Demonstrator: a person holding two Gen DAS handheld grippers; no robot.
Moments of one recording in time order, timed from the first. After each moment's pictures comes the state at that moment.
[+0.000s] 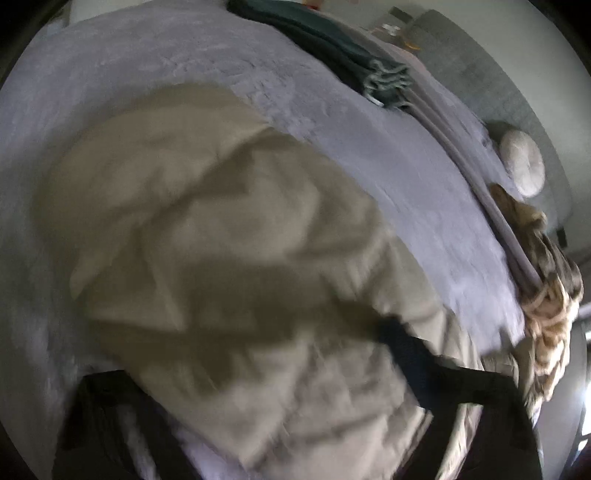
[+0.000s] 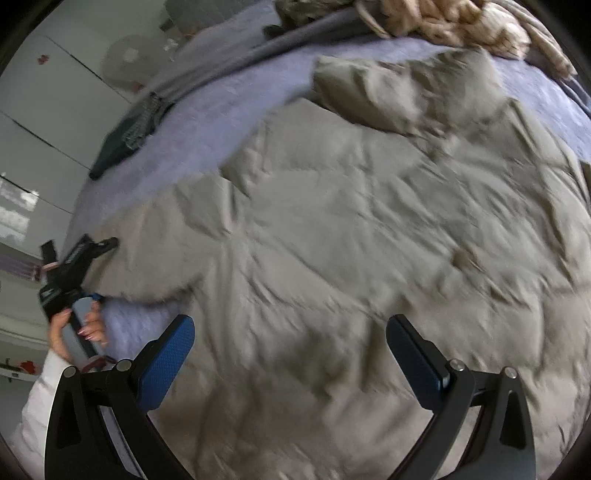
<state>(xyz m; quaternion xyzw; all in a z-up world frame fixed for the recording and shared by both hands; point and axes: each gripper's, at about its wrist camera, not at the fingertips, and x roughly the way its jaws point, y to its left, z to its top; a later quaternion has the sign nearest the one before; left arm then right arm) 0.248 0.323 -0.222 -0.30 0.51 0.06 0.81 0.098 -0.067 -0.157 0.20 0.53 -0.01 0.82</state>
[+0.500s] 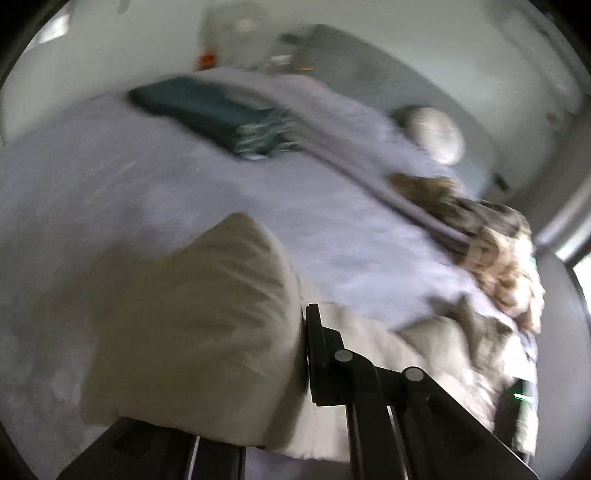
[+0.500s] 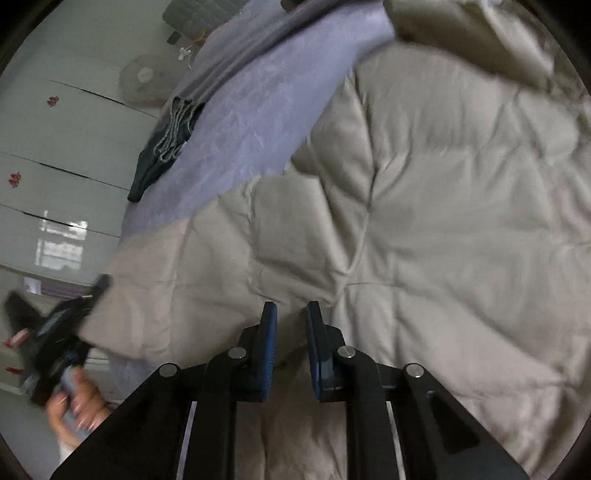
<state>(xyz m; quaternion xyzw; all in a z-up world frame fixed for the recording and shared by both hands) 0.222 0.285 -0.096 -0.19 0.42 -0.10 0.88 0.183 -0.018 -0.222 0.34 0.52 0.07 0.78</state>
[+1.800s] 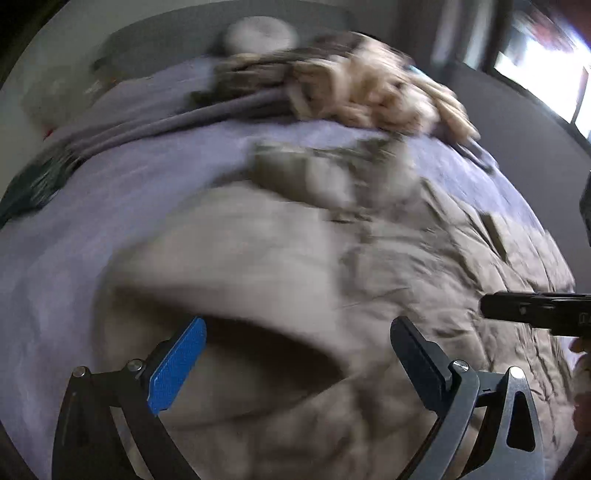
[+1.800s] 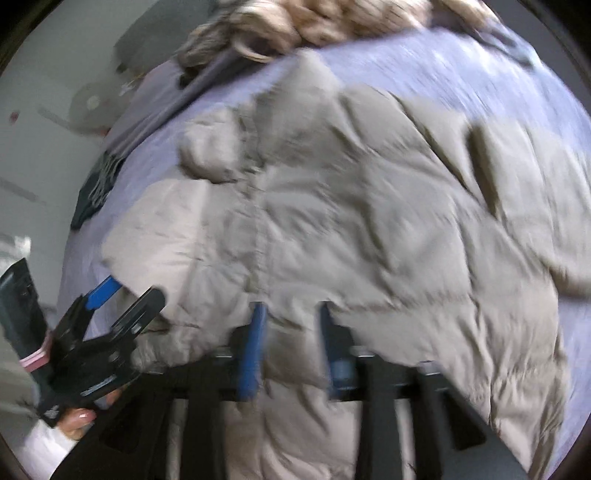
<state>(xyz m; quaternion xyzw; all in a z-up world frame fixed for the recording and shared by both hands) 0.130 0.004 -0.107 0.06 0.46 -0.24 0.85 0.044 -0.220 -0.138 0.24 0.51 -0.06 0.82</state>
